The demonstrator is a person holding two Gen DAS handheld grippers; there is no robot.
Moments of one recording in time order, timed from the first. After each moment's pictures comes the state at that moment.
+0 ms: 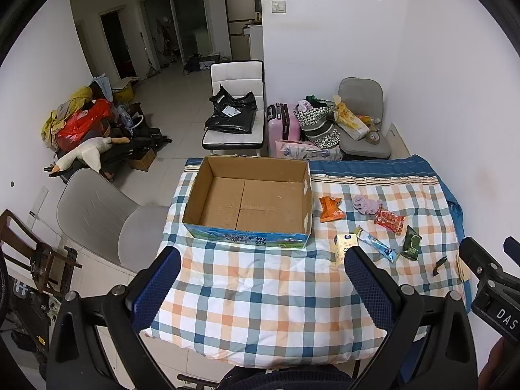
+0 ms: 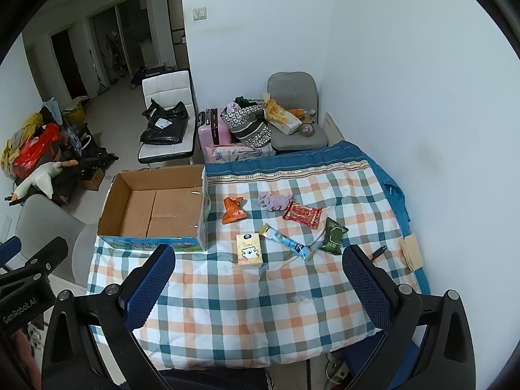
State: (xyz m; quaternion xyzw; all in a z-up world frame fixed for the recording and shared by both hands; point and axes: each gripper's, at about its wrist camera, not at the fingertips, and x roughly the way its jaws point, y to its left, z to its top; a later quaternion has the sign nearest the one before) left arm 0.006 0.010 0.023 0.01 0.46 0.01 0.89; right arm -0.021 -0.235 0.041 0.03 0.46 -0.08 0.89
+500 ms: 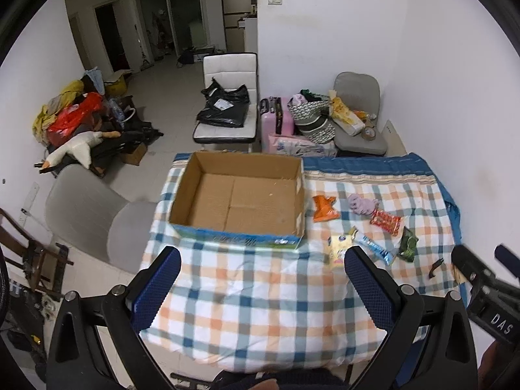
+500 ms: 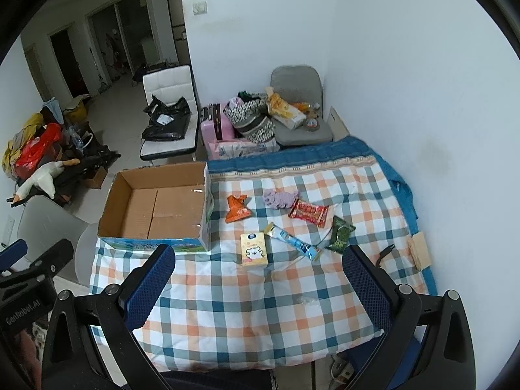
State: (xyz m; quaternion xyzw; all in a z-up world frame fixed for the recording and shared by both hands) left arm 0.035 0.007 0.001 0.00 0.47 -0.01 0.88; right arm -0.001 -0.248 0.011 0.05 0.48 -0.08 0.87
